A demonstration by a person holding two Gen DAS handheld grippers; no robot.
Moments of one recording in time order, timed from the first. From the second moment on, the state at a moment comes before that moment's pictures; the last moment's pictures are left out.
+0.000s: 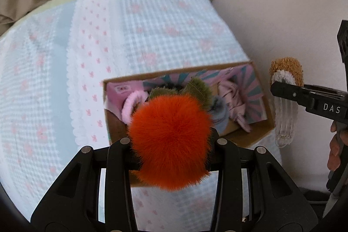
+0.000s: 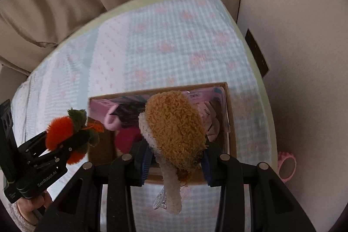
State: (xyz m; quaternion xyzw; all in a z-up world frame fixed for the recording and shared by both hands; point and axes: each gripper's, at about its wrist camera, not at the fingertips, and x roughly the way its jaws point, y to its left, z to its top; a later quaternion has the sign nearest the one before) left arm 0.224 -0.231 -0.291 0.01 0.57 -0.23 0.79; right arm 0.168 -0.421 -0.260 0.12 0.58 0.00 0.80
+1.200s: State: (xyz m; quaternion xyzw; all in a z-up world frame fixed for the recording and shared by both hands) left arm 0.194 -0.236 -0.316 0.09 0.58 -0.24 0.78; right arm 0.176 -0.408 -0.295 0.10 0.59 0.00 0.80
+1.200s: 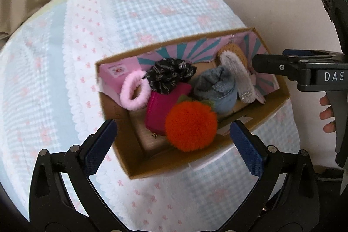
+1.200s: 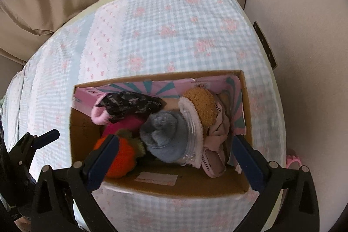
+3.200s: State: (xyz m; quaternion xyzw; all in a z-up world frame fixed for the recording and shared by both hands) left arm 0.049 0.058 -0.003 -0.01 0.29 -0.07 0.96; right arm 0.012 -0.168 -0.010 0.01 0.33 -0.03 0.94
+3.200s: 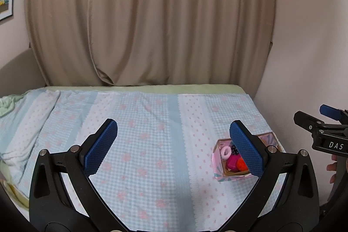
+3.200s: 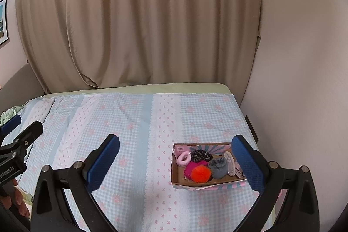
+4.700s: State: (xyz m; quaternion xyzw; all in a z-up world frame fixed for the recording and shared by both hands) left arm 0.045 0.057 0.001 -0.01 0.27 -0.07 0.96; right arm 0.019 -0.168 -0.008 0.01 0.32 -0.03 0.95
